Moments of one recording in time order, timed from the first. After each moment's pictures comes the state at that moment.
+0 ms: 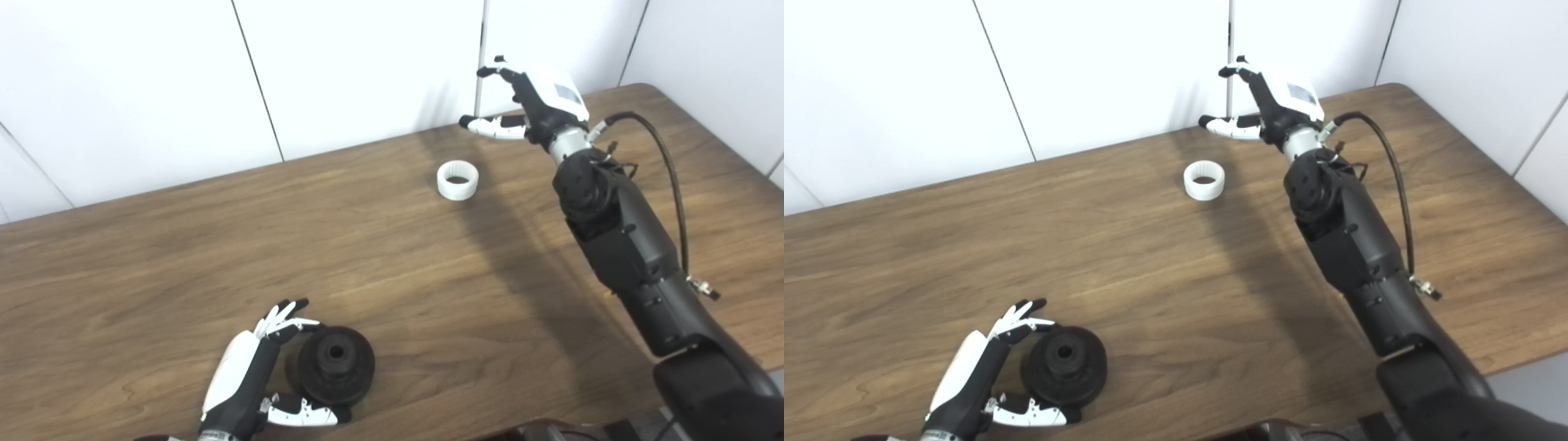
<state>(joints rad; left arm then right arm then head) 0.11 0.21 -0.29 -0.35 0.54 0.14 -0.20 -0.56 -0.46 0.11 0.15 -0.69 0.28 0.09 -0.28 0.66</state>
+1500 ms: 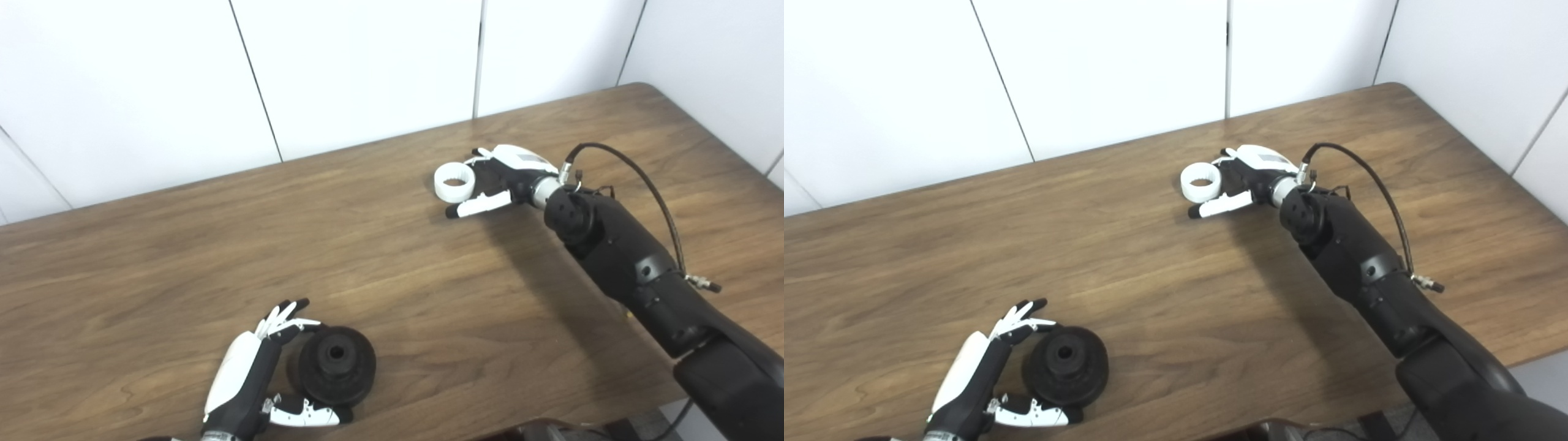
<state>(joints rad) 0.12 0.20 -0.29 -0.36 0.55 0.14 -0.20 -0.54 -0.48 0.27 0.32 -0.65 0.24 0.25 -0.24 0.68</state>
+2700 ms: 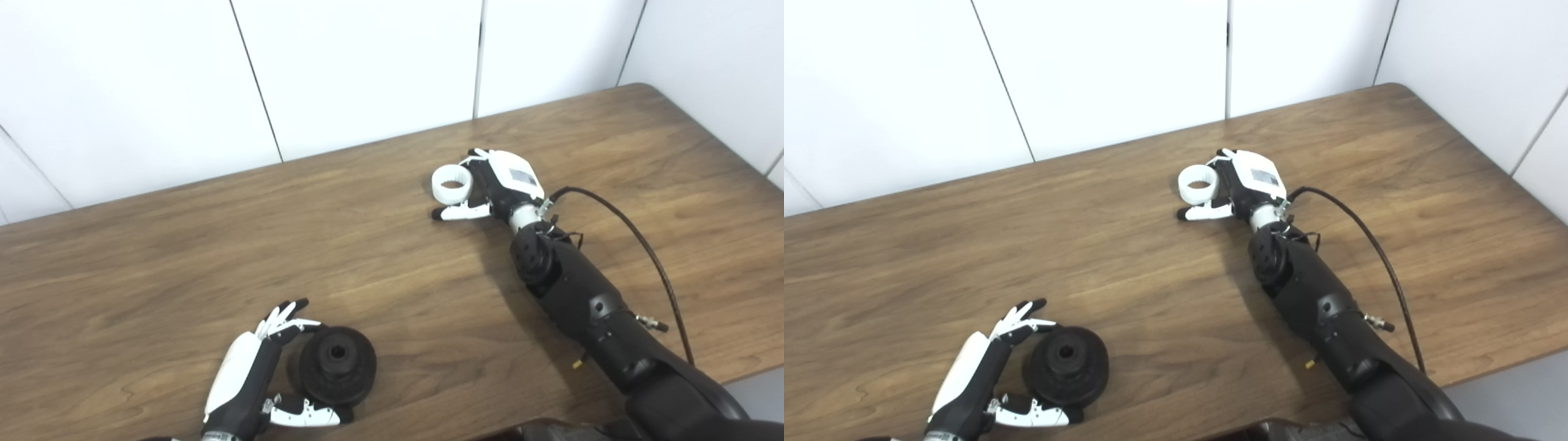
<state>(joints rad) 0.12 0.20 -0.29 -0.37 0.55 0.15 -0.21 -0.49 -0.31 0.23 0.45 -0.67 0.21 -0.21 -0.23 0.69</state>
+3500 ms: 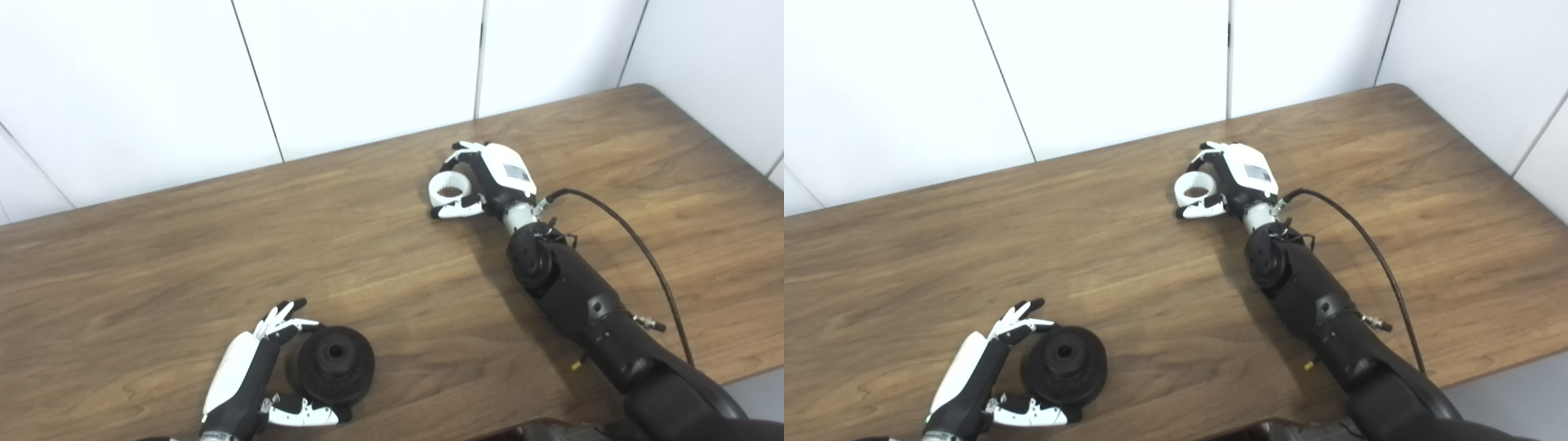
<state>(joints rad) 0.12 0.20 -0.28 -0.37 0.55 0.15 -0.21 -0.50 -0.31 0.23 0.46 -0.64 0.10 -0.28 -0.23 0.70</state>
